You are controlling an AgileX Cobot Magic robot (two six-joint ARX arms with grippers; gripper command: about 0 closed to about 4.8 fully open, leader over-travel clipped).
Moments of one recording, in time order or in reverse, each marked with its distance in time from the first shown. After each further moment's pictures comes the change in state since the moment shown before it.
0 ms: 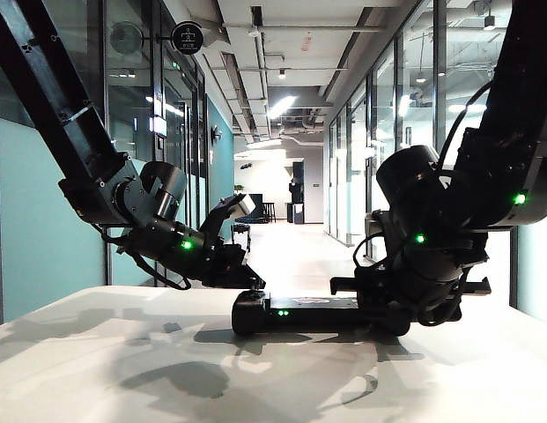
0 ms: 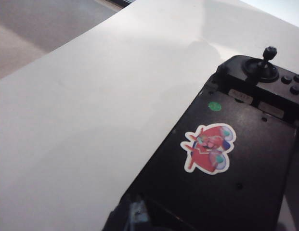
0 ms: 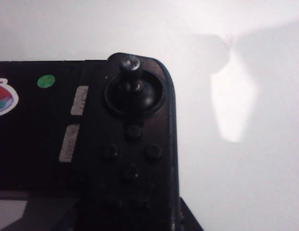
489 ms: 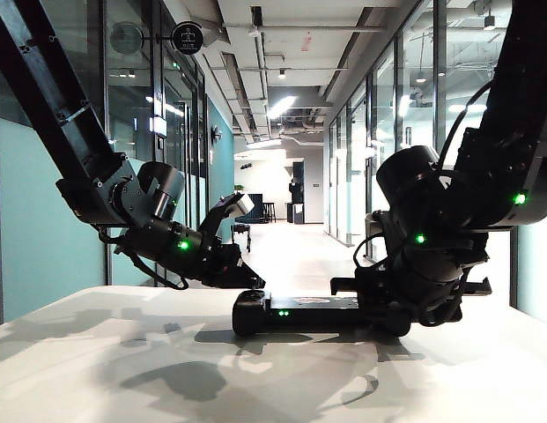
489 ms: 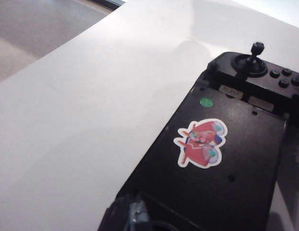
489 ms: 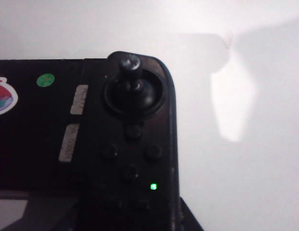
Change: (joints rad) left arm 0.007 0.000 0.000 -0.005 0.041 0.044; right arm 0.000 0.000 0.000 -0.003 0.000 0.002
